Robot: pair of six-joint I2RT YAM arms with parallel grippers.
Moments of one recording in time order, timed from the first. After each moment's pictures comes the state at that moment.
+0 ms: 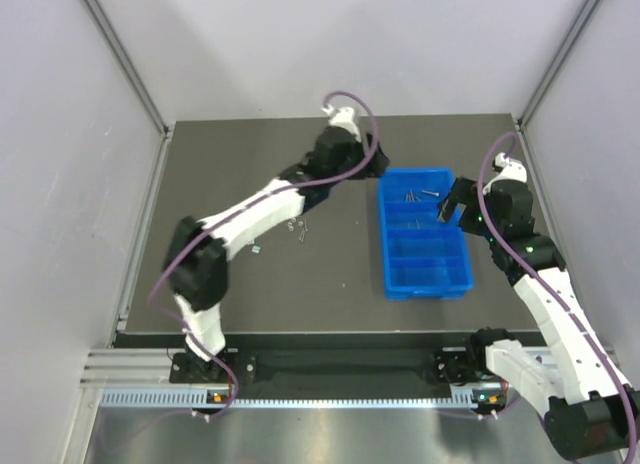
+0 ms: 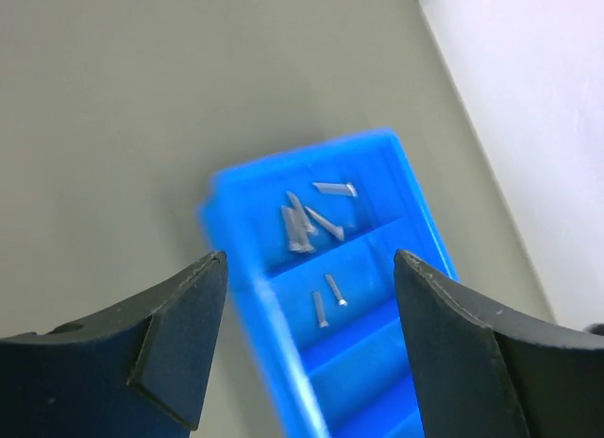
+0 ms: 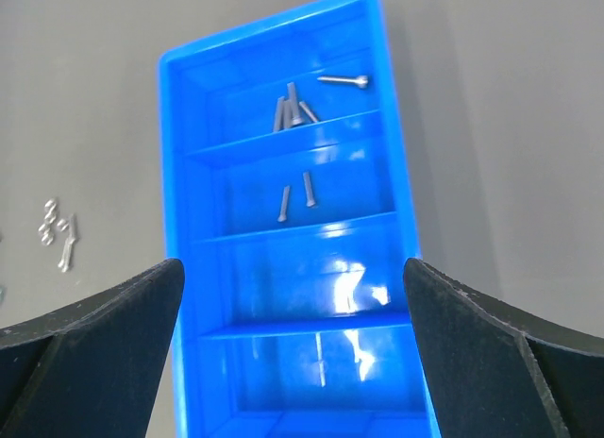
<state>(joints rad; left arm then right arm) -0.73 1.94 1.61 -0.01 -0.03 -0.57 0.19 0.87 0.88 -0.52 0.12 0.41</state>
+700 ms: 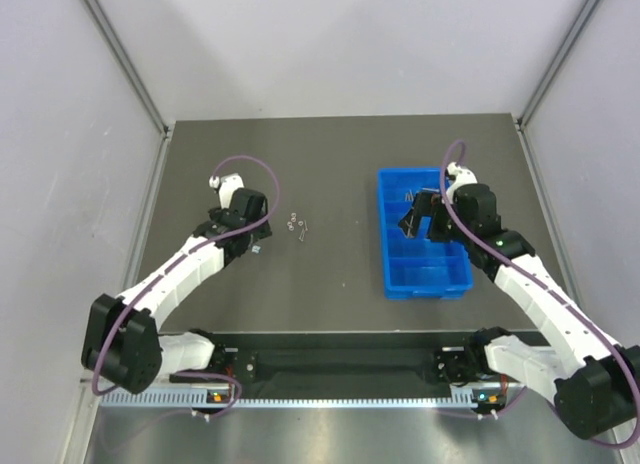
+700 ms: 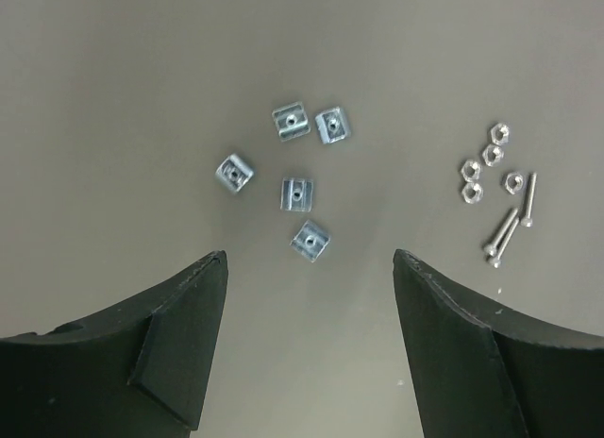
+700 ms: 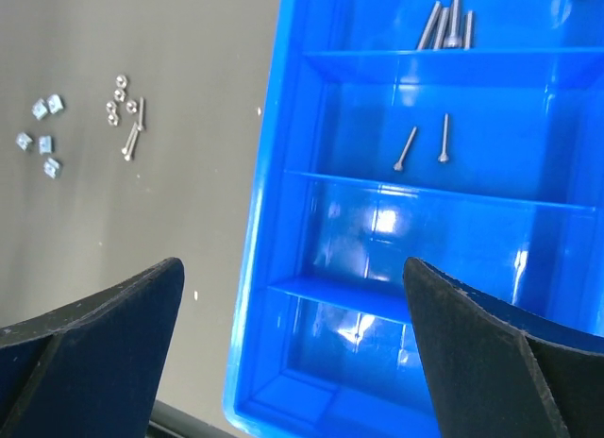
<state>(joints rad) -0.43 1.23 0.82 -0.45 -0.49 -0.60 0.35 0.98 0.78 -0.39 -0.10 0.41</state>
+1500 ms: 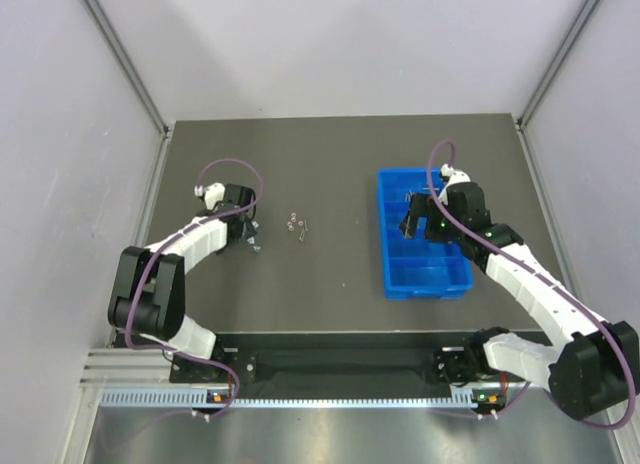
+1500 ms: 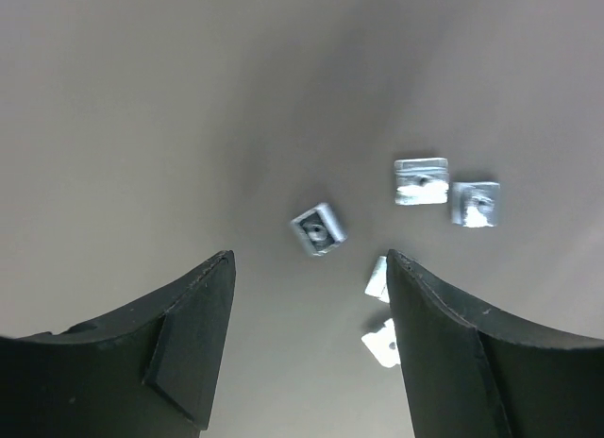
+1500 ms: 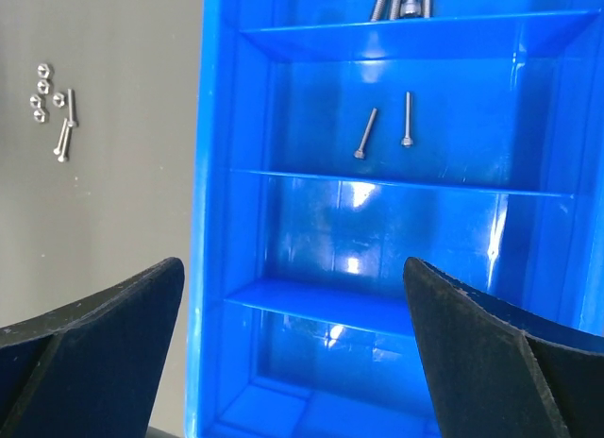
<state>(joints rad) -0.24 1.53 0.86 -0.39 -0.49 -0.71 0.35 1.09 0.79 -0.39 -0.03 0.41</state>
